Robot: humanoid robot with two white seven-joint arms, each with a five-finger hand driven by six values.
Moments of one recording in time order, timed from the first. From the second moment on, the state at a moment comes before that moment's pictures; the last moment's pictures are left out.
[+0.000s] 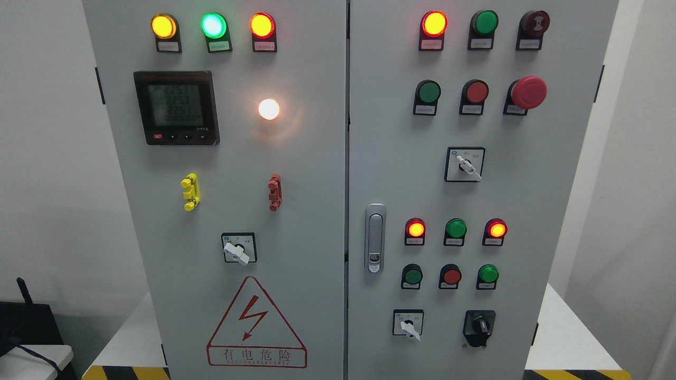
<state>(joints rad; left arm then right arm) 0.00 -0.09 0.08 0.06 0.00 -0.16 0.05 0.13 0.01 -0.04 -0.20 0.11 0.05 -0.05</state>
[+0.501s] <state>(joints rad) 0.00 -0.09 0.08 0.06 0.00 -0.16 0.05 0.13 0.00 -0.04 -0.20 0.11 0.06 -0.05</state>
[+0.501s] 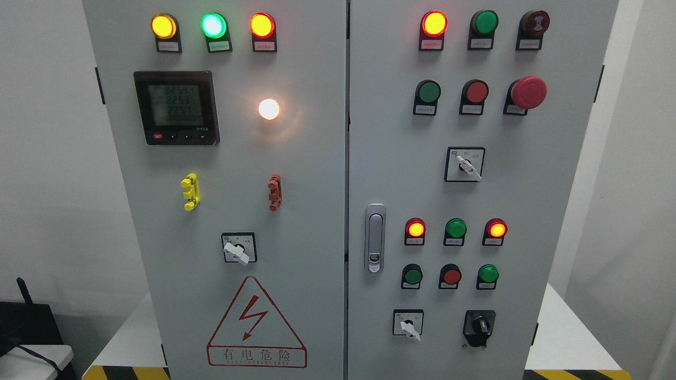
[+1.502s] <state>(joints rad) 0.00 -0.09 0.08 0.06 0.00 -0.16 0.05 0.22 0.00 -0.03 -0.34 0.11 0.04 -0.05</state>
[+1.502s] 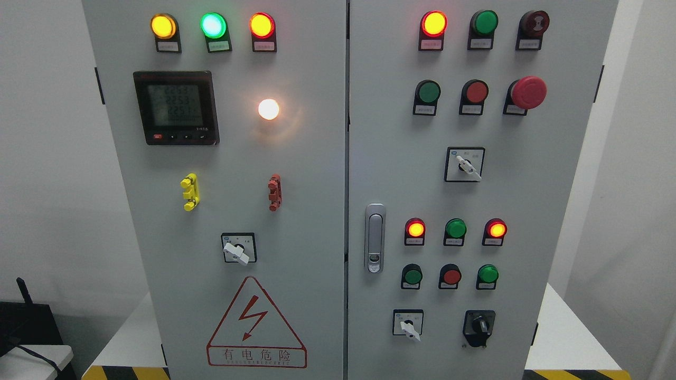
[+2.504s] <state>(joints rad) 0.00 -0.09 0.08 0.06 0.00 -0.16 0.05 0.57 -0.07 0.01 -0.82 0.10 -0.49 -0.03</state>
